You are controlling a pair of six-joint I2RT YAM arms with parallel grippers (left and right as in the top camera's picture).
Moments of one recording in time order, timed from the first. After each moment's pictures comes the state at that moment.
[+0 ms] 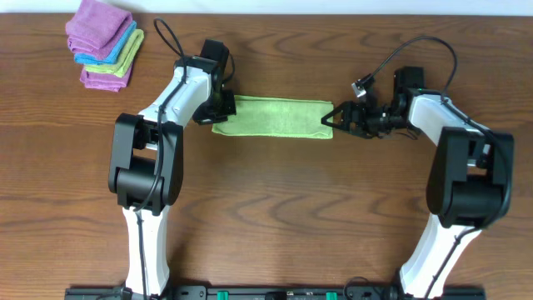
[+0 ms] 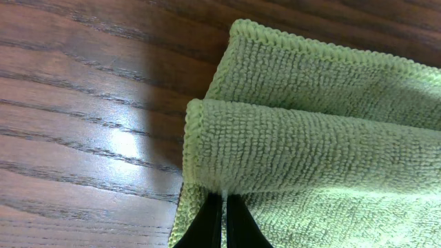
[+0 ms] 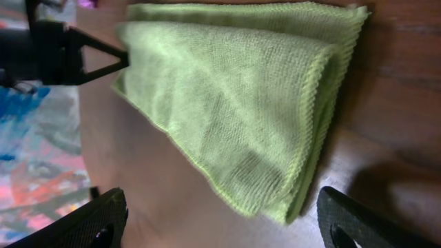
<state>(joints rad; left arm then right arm) -0.25 2.26 1.71 -0.93 0.08 -0.41 -0.06 2.11 1.32 -0.61 -0.92 -0.03</state>
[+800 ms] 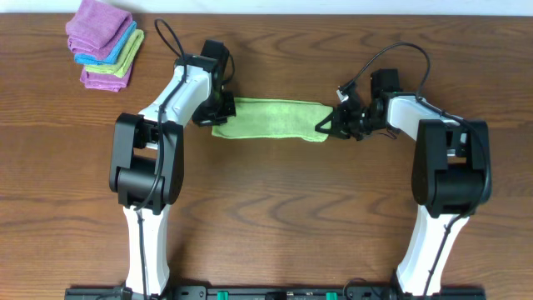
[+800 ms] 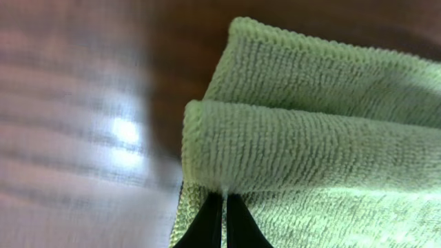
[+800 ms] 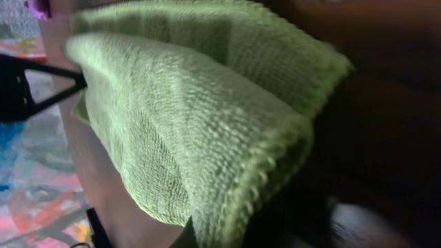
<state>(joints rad) -0.24 2.26 1.74 -1.00 0.08 -0.41 0.03 2.19 1.33 -0.51 -0.85 0.19</state>
